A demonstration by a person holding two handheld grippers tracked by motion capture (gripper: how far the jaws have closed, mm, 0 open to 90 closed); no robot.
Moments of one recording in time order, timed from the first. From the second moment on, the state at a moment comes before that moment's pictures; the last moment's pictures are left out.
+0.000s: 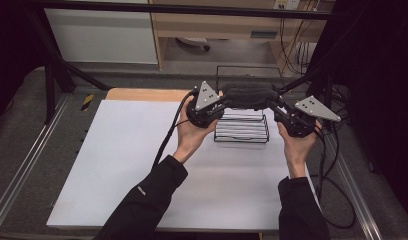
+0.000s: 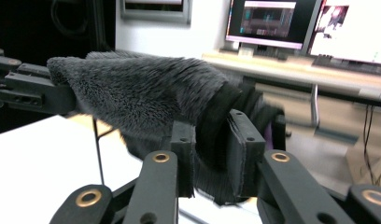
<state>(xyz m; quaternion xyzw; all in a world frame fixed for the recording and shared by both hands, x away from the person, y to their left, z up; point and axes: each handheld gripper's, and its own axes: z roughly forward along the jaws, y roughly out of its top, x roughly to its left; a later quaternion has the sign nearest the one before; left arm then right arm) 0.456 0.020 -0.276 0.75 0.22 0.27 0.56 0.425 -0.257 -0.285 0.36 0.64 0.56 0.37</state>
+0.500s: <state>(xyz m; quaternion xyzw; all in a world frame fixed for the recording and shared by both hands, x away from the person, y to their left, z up) 0.456 0.025 -0.286 0.77 0.23 0.25 0.53 0.409 -0.257 -0.277 0.38 0.65 0.56 0.34</state>
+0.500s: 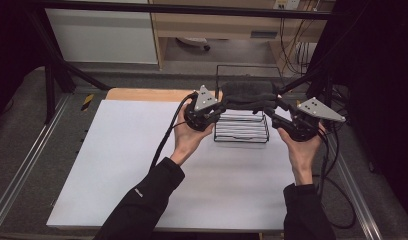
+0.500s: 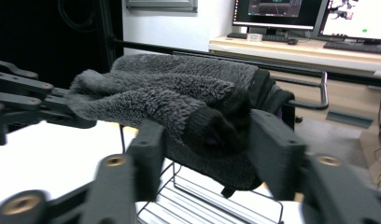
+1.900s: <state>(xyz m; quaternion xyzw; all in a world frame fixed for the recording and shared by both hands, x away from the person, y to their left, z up) 0.477 0.007 -0.287 0.79 0.32 0.18 0.50 0.421 -0.257 -0.282 0.43 0.69 0.51 0.28</state>
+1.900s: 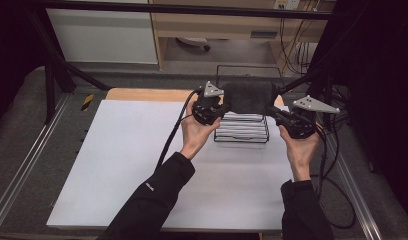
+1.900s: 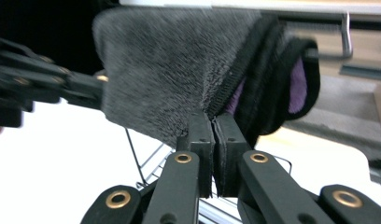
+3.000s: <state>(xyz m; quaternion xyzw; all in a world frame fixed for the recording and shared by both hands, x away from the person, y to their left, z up) 0.426 0.118 -0.311 0.80 0.32 0.17 0.48 0.408 -0.244 -0.279 0.40 0.69 0.53 0.29</state>
